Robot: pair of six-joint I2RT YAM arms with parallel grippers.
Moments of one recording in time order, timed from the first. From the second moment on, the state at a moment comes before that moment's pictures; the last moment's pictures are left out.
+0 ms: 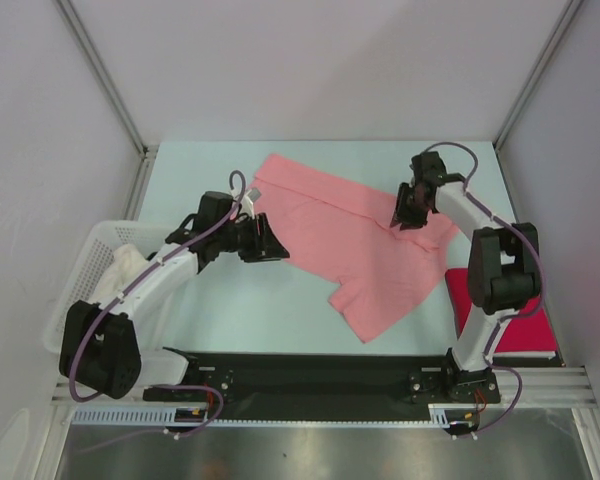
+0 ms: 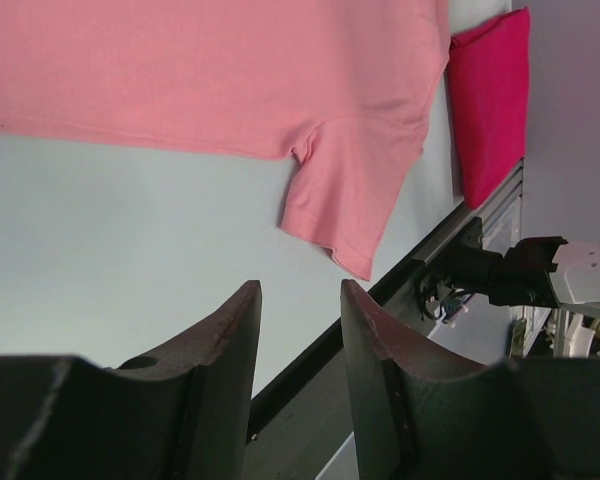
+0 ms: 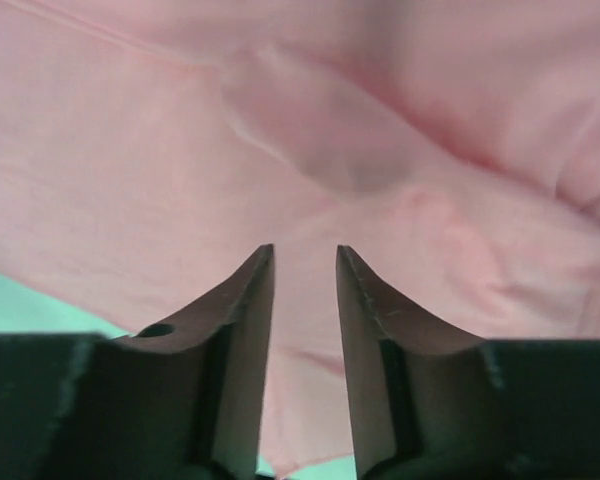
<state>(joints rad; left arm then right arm) -0.36 1.31 0.90 -0.35 0.58 -0.54 0.16 1.86 1.44 -0.67 -0.10 0.37</state>
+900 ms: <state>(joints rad) -0.35 1.27 0.86 -0.30 0.64 -0.55 0.09 2.09 1.66 -0.60 -0.04 0.46</state>
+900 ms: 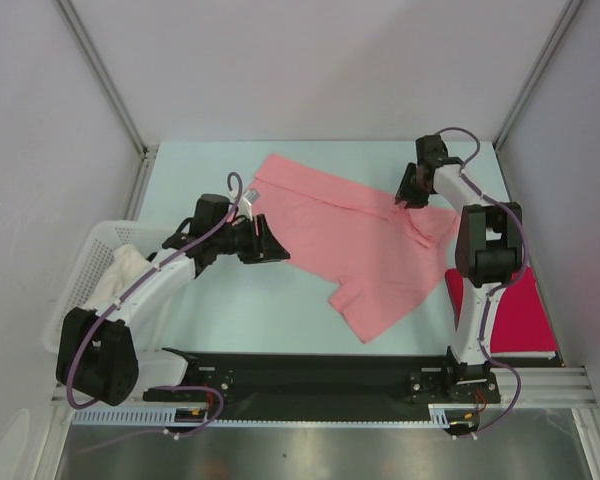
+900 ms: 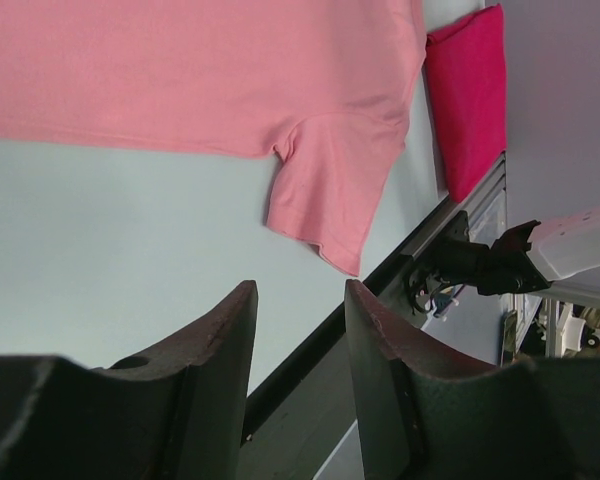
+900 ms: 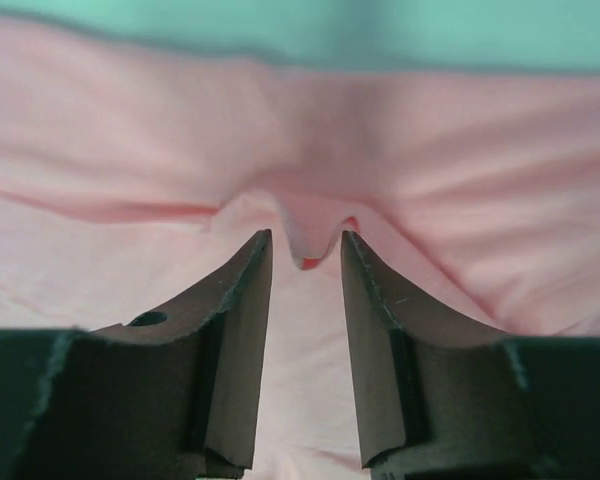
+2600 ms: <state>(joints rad) -0.62 2.23 1.58 0.32 0.45 -0.66 -0.29 1.65 0.96 -0.38 -0.44 0.59</state>
